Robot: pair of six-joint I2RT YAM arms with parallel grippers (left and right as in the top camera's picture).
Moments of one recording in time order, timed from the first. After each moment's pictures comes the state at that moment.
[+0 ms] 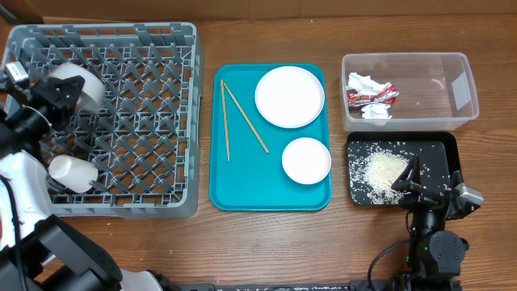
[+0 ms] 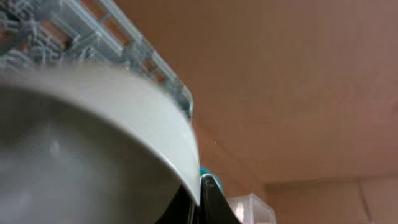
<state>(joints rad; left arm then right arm) 0.68 1.64 1.20 -0.11 1.03 -0.64 -0.05 0.01 0.02 -0.01 0.25 0.28</state>
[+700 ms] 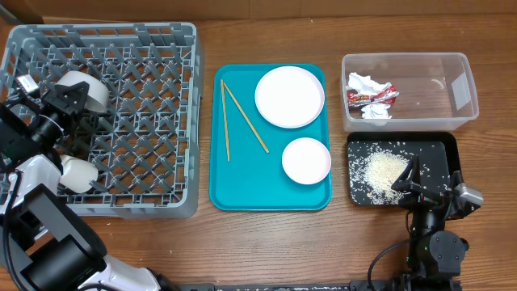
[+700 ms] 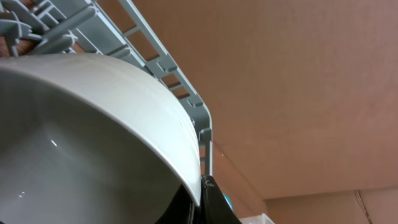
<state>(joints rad) 0.68 1.81 1.07 0.30 1.04 -0.76 -0.05 0.01 0.02 -0.01 0.25 0.28</state>
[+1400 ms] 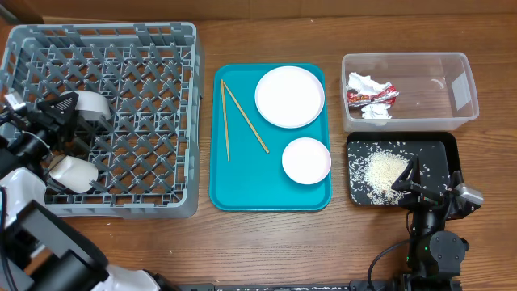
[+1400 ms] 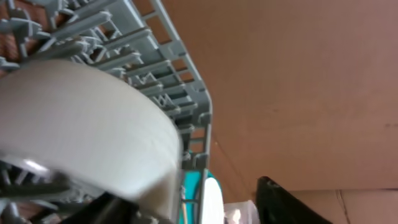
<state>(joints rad) 0.80 1.72 1.07 0.04 1.13 -0.67 -0.05 0.01 0.02 -0.01 0.25 0.28</state>
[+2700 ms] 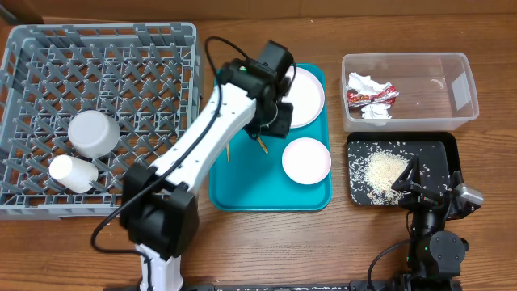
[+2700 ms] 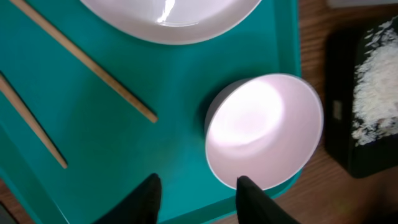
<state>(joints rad) -0.54 2.00 1.81 -1.19 0.18 -0.33 -0.05 0.01 0.02 -0.01 0.25 0.28</state>
